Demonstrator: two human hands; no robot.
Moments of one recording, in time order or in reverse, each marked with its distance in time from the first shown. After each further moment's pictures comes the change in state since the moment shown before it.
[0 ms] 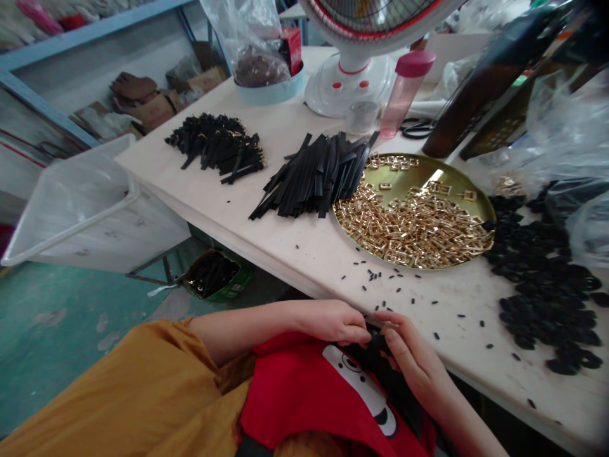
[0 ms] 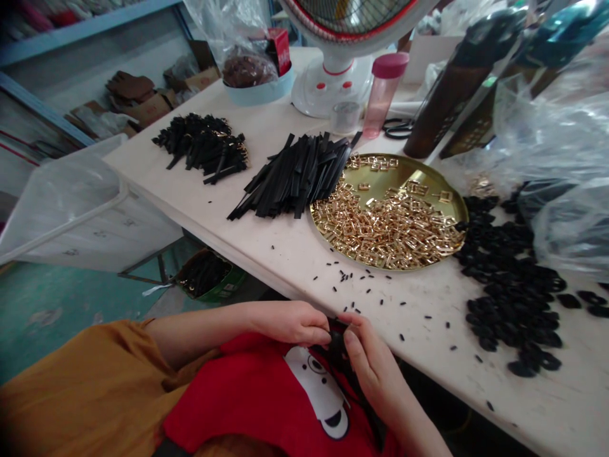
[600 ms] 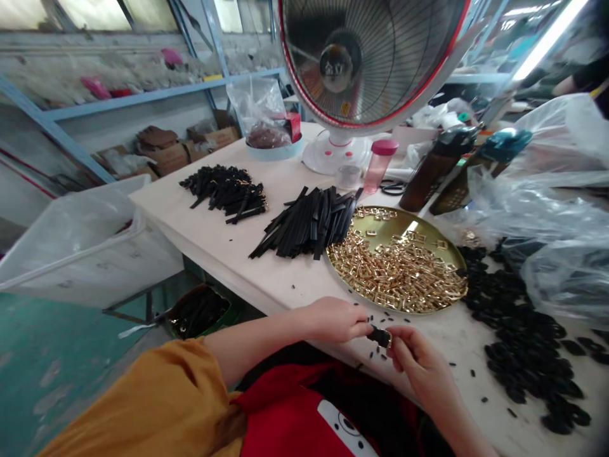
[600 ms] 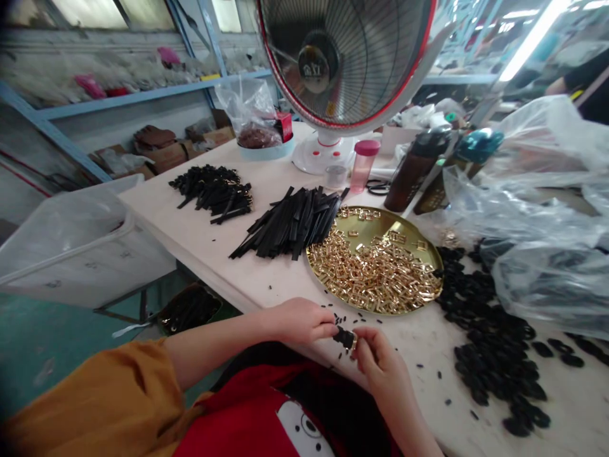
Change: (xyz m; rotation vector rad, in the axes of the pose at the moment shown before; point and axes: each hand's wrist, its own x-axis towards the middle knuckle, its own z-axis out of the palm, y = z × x) left_hand 0.018 0.005 -0.048 0.669 0.373 -0.071; right_hand 0.050 0.001 -0.025 0.134 0.233 0.025
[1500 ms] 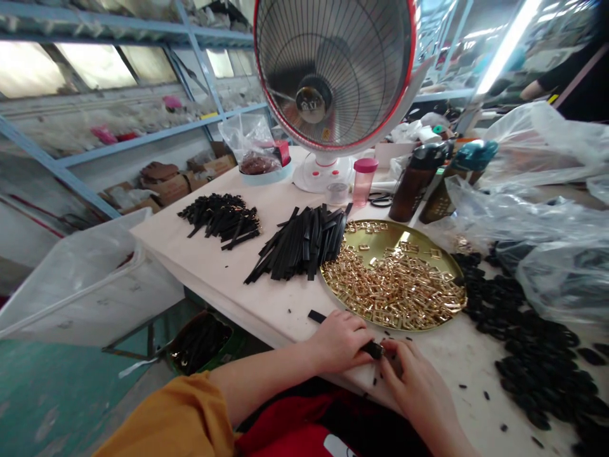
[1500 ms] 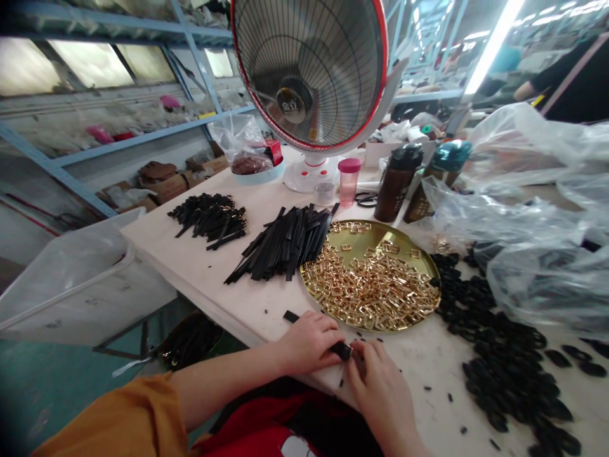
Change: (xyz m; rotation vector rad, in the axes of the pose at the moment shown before) left_hand 0.022 -0.010 0.041 0.198 0.418 0.161; right_hand 0.019 0.017 0.013 -0.561 0.143 -0.277
